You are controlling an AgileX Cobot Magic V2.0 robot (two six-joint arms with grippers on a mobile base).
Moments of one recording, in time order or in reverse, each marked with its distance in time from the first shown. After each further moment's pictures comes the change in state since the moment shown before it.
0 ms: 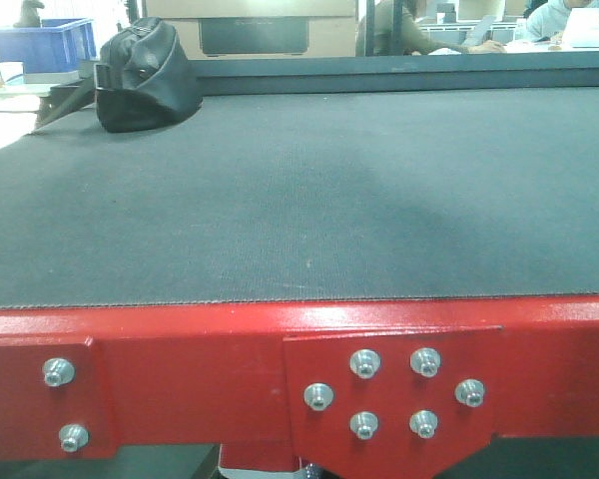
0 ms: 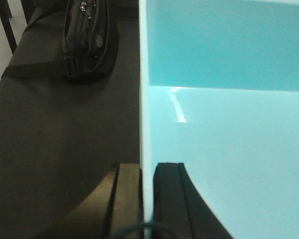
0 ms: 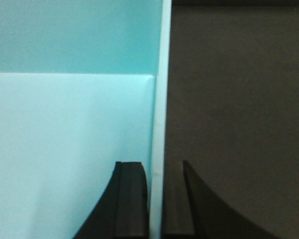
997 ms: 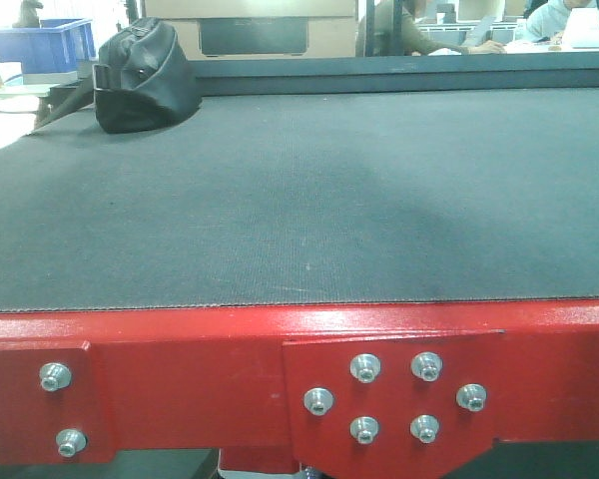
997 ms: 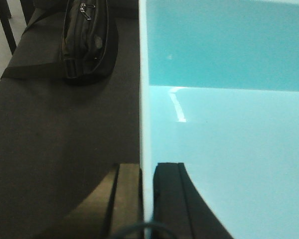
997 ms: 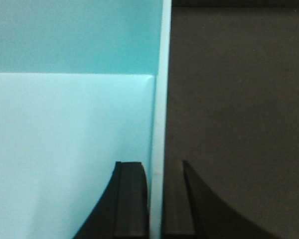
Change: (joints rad) left arm 0.000 0.000 0.000 0.000 0.000 0.000; right arm 0.000 0.000 0.000 0.000 0.000 -0.002
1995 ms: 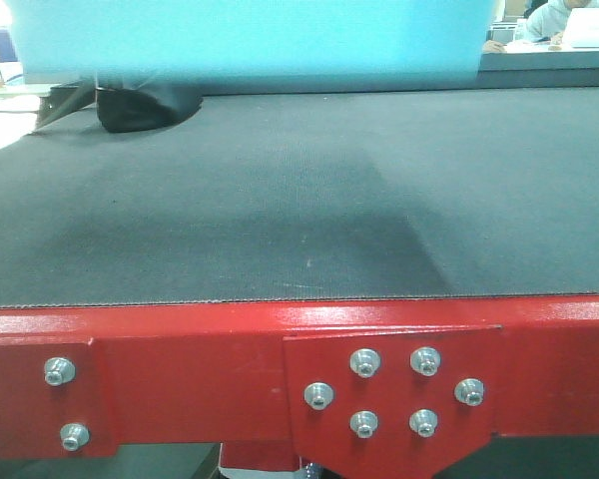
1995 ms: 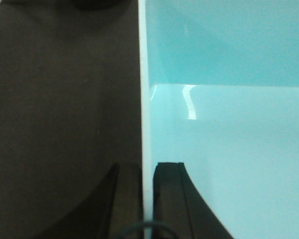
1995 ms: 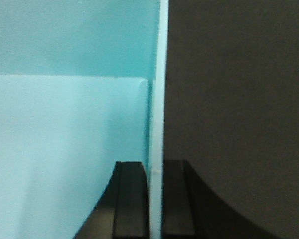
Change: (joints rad) left arm 0.014 0.097 0.385 0.082 -0.247 -0.121; right arm -0.013 0.064 0.505 -0.083 -0.375 0.216
